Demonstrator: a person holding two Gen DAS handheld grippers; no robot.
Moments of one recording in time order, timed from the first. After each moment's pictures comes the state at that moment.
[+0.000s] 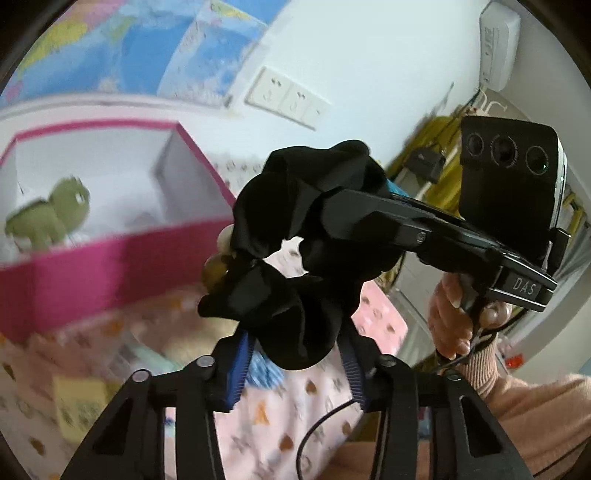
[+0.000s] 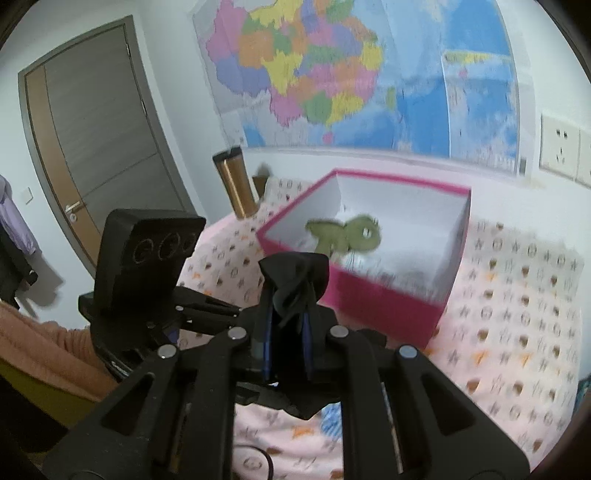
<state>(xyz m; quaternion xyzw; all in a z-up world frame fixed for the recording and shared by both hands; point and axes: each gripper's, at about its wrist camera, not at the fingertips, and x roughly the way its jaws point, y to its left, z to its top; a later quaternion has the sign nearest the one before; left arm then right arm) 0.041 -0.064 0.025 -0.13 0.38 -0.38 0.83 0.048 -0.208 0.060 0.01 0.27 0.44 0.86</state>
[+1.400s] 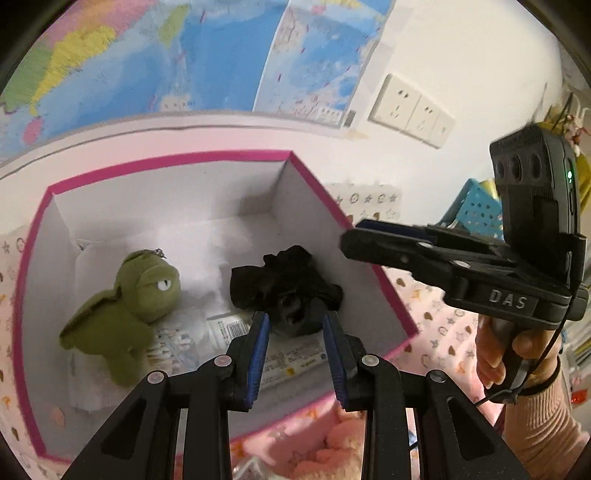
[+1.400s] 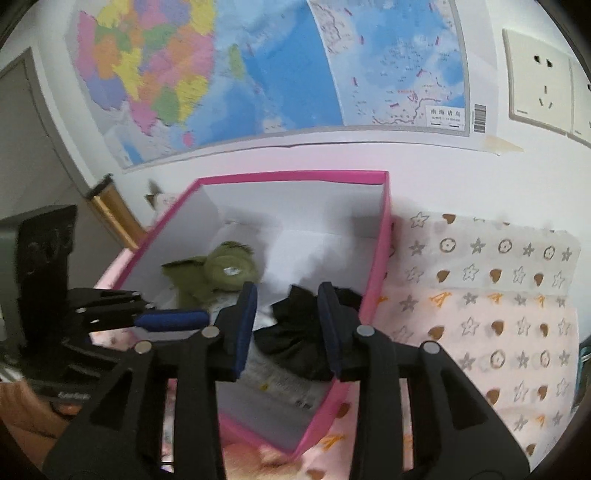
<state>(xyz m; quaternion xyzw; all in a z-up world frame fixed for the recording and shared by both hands) 0.170 -0.046 0.029 -0.07 0.42 -0.20 0.88 0.226 -0.219 0.016 0.06 0.36 0.32 0.87</state>
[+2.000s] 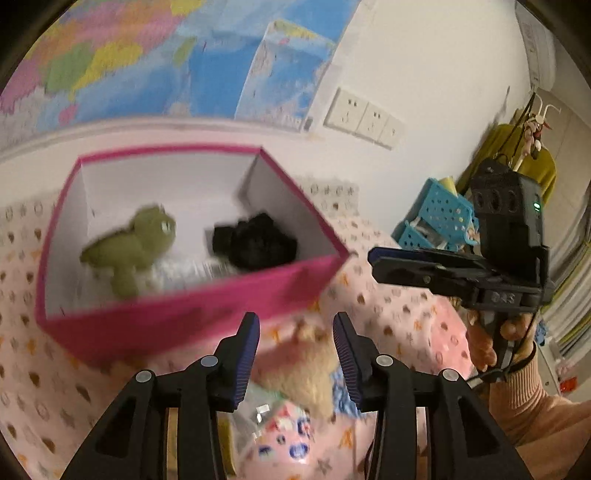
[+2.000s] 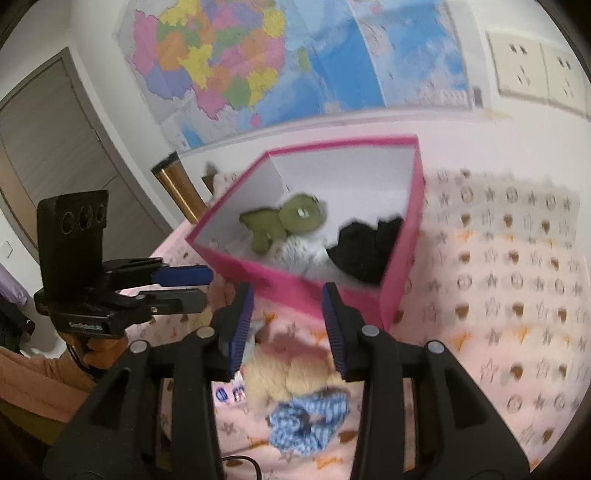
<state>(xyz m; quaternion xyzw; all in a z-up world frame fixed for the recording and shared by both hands) 0.068 -0.033 0.038 -0.09 0.39 -0.24 0.89 0.120 -0.243 0.009 0.08 0.36 0.38 0.85</state>
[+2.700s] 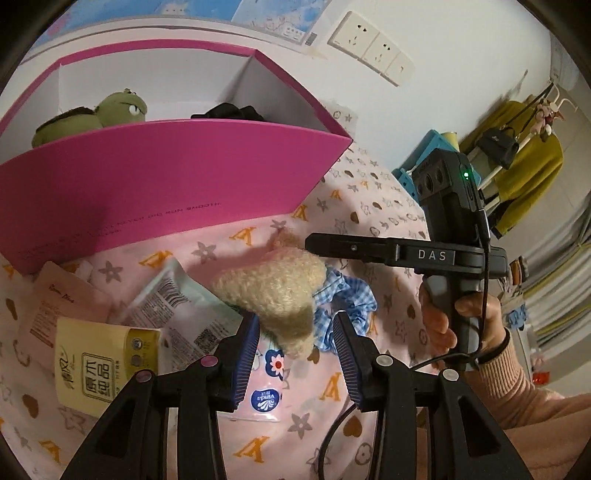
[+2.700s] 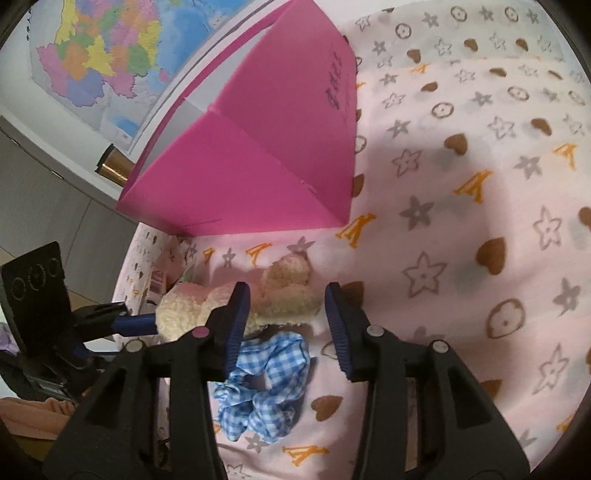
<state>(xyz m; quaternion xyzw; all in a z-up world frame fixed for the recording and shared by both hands) 0.054 -0.062 -0.034 -0.11 0.49 -0.26 0.83 0.142 -0.258 -0.110 0.20 0.48 0.33 0.79</state>
